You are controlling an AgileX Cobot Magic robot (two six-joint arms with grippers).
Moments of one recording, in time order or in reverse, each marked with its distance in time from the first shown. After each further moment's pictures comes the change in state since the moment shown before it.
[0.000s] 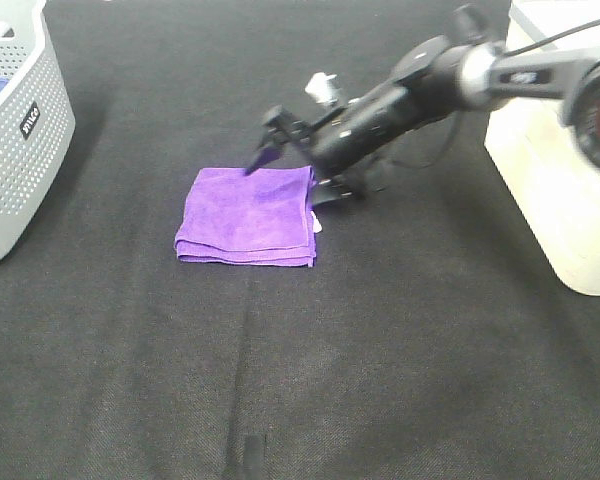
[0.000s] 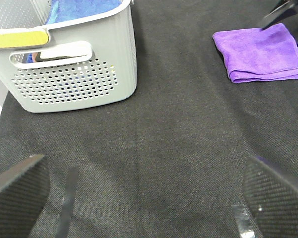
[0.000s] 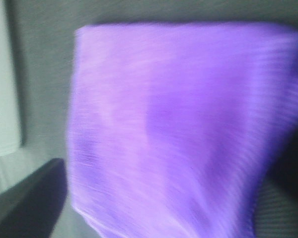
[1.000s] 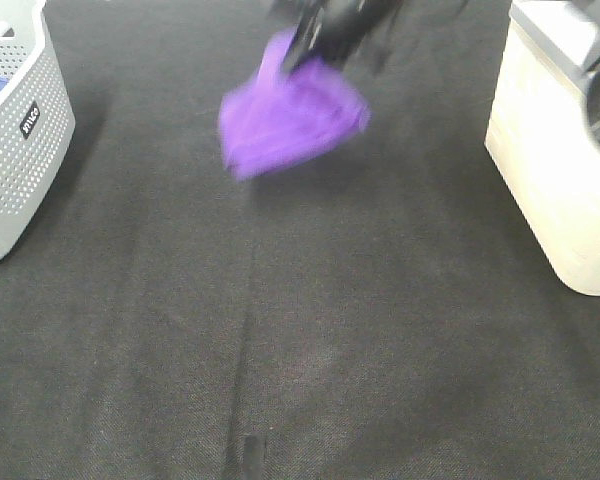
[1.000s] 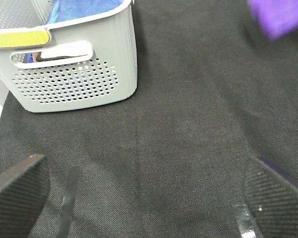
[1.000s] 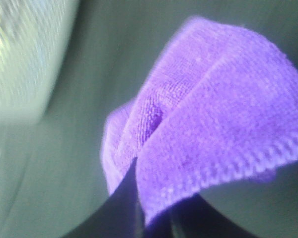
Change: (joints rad) left arm 0.000 0.000 0.000 0.002 0.000 0.000; right arm -0.054 -0.093 -0.620 -0.382 0.376 0.125
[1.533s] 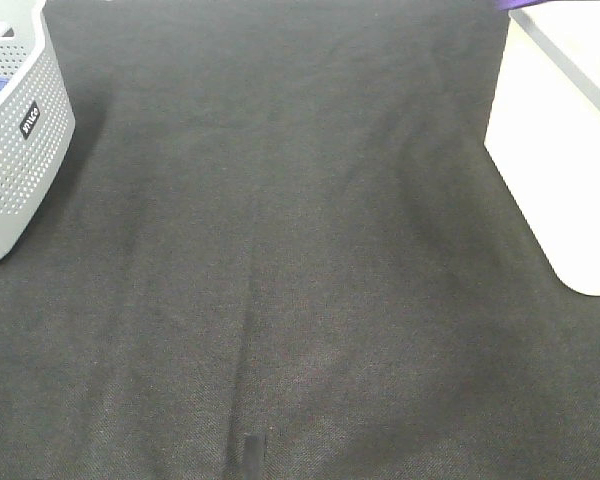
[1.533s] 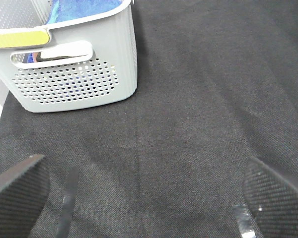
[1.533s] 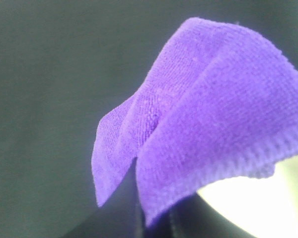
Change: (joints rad) left arm 0.000 0.000 0.000 0.000 0.000 0.000; right arm -0.434 -0.270 -0.036 -0.339 0.012 0.019
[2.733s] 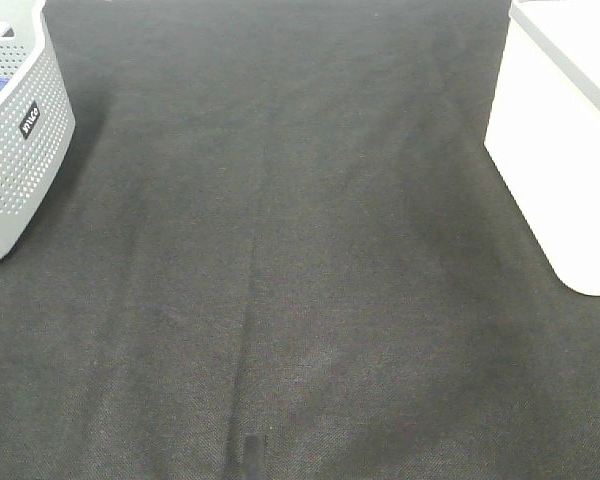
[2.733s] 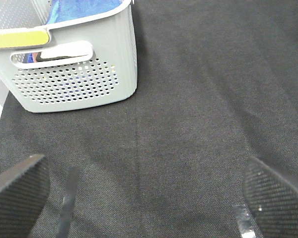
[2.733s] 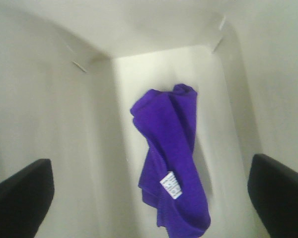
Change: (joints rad) left arm 0.000 0.000 0.000 0.000 0.000 0.000; right arm -0.049 -0.121 0.413 -0.165 0.011 -0.014
